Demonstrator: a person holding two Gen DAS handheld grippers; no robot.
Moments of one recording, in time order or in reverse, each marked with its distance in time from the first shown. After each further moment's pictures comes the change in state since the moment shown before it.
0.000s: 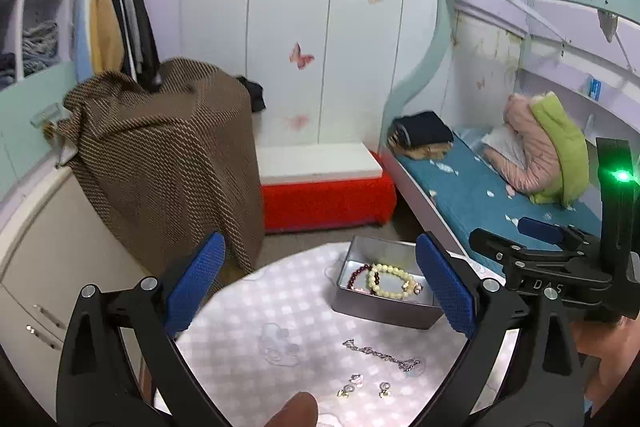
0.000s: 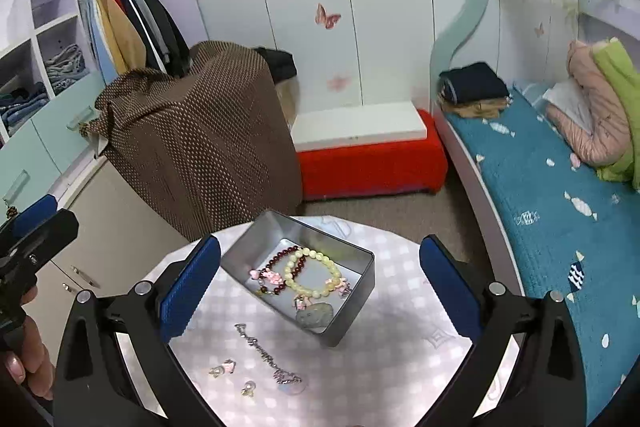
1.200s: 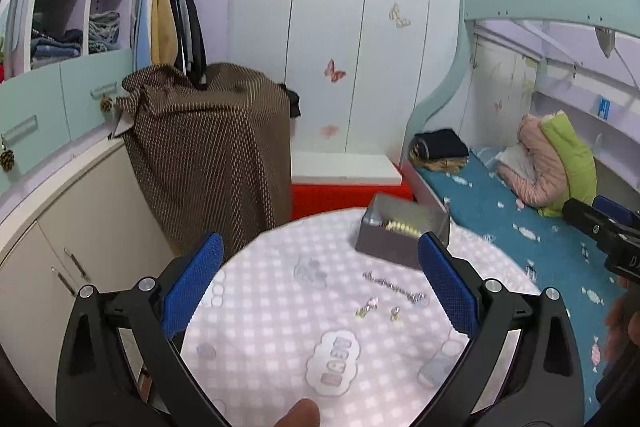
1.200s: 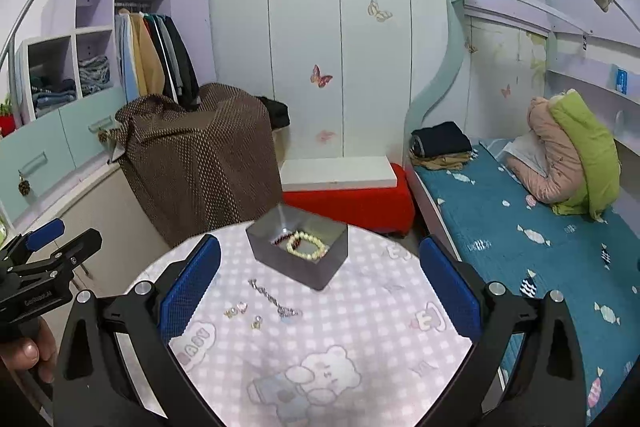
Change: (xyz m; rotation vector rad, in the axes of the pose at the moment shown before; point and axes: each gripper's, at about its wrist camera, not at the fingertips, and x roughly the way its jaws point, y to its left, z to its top) left arm -0.108 0.018 -0.093 -0.069 -0.049 0.081; right arm -0.133 0.032 -0.081 -0.088 -0.196 -0.096
